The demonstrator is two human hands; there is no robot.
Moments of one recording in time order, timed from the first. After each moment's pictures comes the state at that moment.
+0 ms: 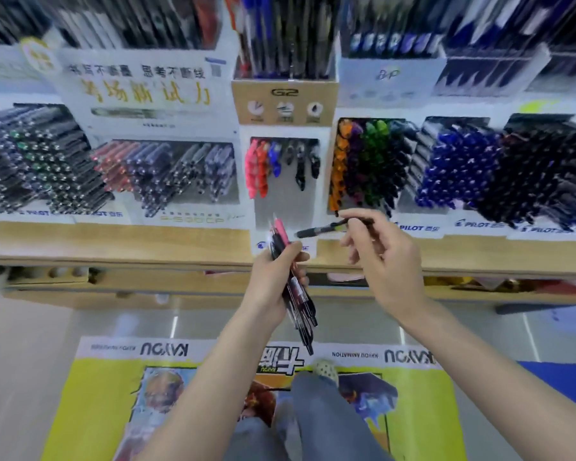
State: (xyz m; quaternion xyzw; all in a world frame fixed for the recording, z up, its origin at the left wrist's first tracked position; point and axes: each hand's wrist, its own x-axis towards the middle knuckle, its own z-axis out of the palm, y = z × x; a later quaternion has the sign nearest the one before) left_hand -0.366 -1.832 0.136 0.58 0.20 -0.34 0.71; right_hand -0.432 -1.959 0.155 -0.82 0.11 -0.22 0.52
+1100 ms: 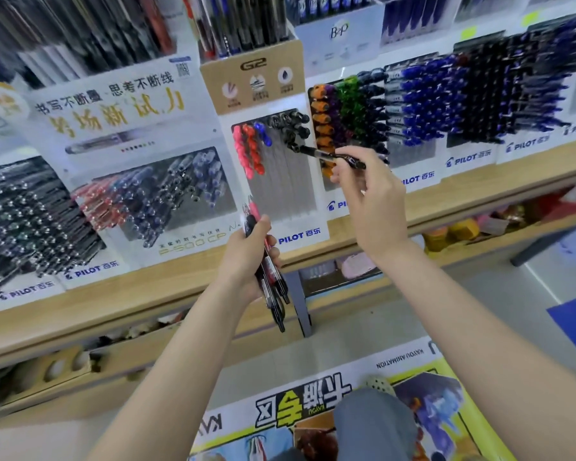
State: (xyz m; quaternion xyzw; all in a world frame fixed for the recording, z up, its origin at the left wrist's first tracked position) left_hand -0.318 -1.774 0.112 0.67 0.04 -0.35 0.66; right_hand -0.400 -1.917 0.107 -0.80 0.16 -0.49 0.30
